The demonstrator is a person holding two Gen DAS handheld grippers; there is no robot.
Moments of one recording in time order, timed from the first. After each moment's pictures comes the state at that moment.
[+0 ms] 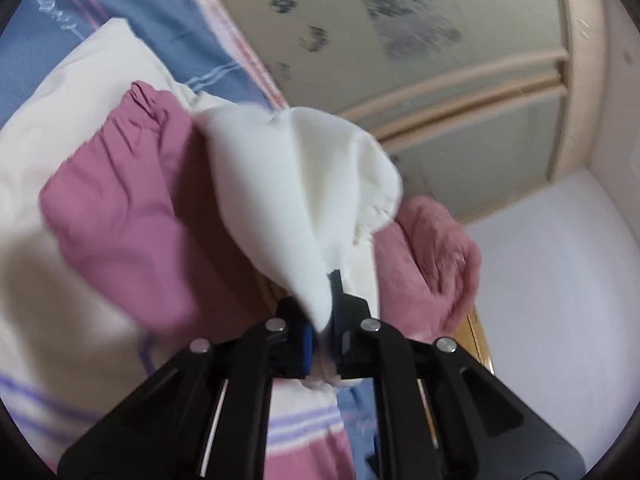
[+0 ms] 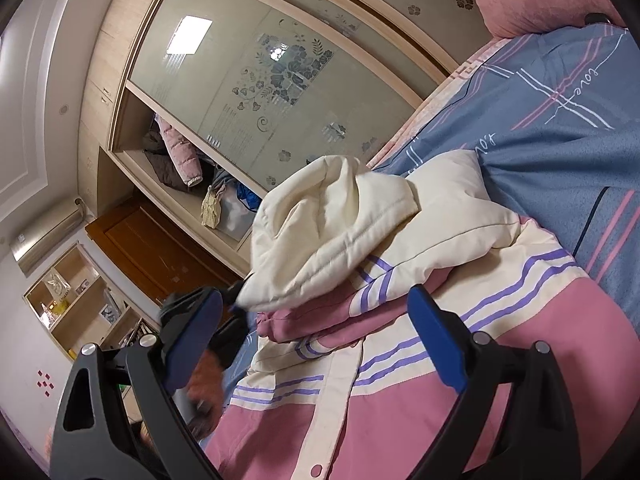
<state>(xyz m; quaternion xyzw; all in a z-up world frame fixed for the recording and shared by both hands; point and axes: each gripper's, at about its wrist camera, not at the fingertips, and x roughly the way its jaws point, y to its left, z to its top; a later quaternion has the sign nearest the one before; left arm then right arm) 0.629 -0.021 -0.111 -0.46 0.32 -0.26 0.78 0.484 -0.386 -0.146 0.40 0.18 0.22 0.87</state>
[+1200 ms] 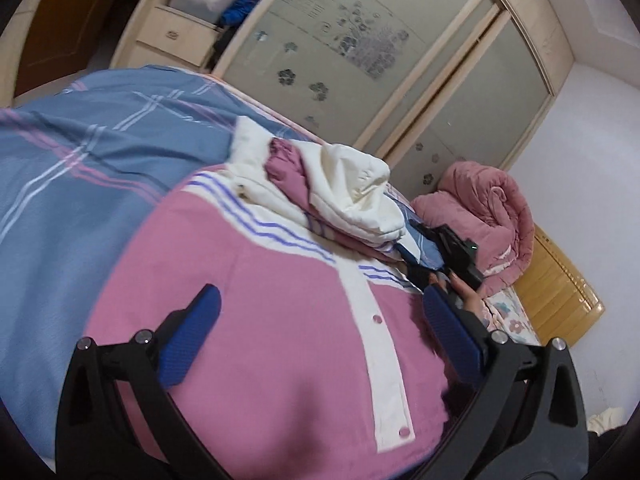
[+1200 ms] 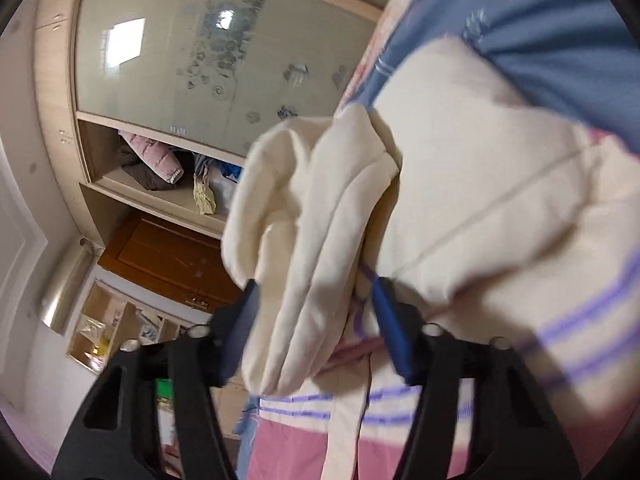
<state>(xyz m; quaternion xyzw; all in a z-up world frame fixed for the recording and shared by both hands) 0.308 0.076 -0.095 -0.27 0.26 -0.15 0.91 0.603 -0.377 -0.207 0.51 0.30 0.25 0.77</state>
